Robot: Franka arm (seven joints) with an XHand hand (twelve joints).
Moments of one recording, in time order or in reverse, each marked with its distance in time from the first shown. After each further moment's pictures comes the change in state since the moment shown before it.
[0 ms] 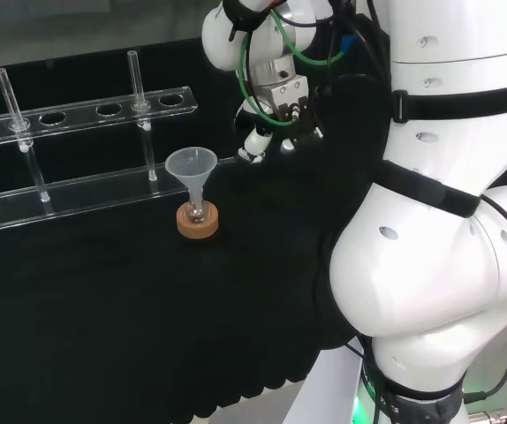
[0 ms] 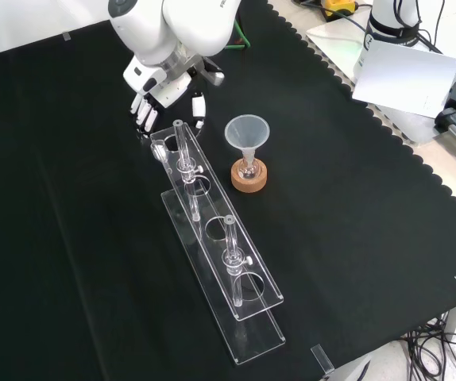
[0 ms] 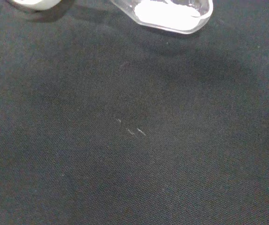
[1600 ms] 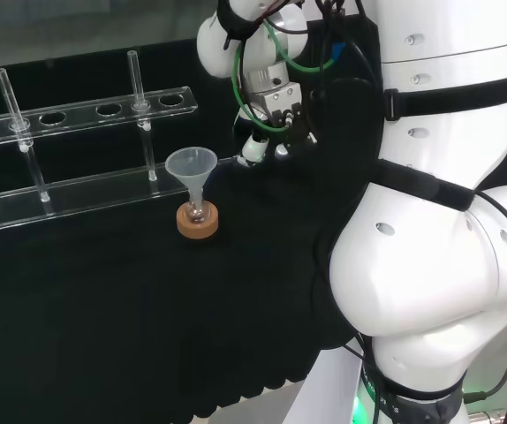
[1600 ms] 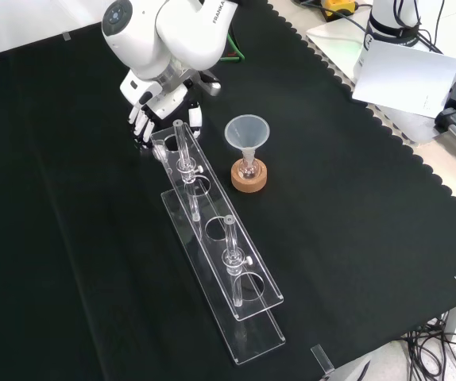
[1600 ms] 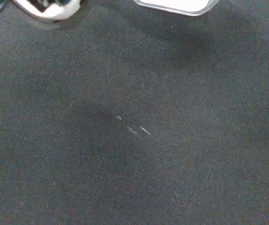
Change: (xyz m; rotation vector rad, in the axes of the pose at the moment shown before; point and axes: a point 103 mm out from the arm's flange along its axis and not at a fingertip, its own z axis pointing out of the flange) arm 0.004 0.017 0.013 0.026 -0.007 0.020
